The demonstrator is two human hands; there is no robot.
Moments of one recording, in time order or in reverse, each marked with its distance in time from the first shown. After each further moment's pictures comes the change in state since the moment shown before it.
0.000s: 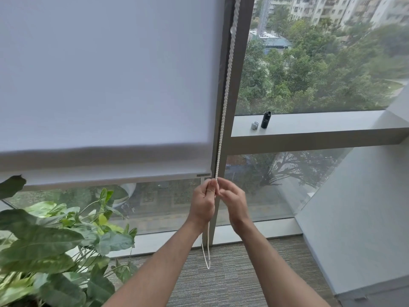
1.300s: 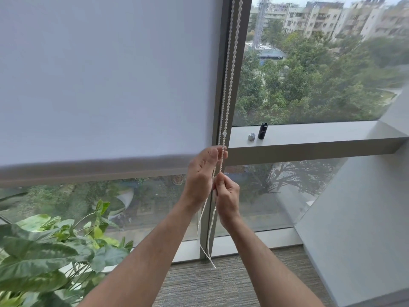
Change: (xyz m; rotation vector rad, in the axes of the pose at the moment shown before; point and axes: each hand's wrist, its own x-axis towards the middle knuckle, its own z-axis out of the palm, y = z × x) left_hand 0.046 0.094 0.000 -0.170 -0.086 0.176; right_hand 0.030 -0.023 0.031 0.019 0.102 -0.300
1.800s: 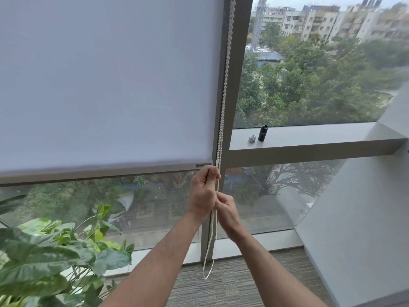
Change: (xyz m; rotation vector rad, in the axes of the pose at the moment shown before) left_hand -0.012 -0.039 -0.002 0.124 0.132 0.007; right_hand -0.017 0.016 -0.014 -0.083 -0.254 0.174
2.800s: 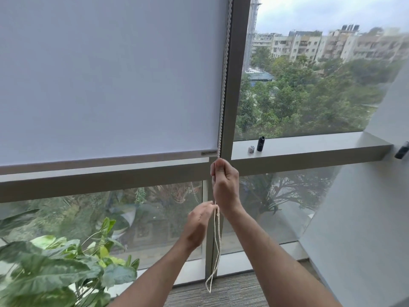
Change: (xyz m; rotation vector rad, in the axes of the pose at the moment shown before) left_hand -0.048 -0.040 -0.060 0.326 -0.321 -0.189; right_hand 0.001 -0.108 0.046 -0.020 0.294 -0.399
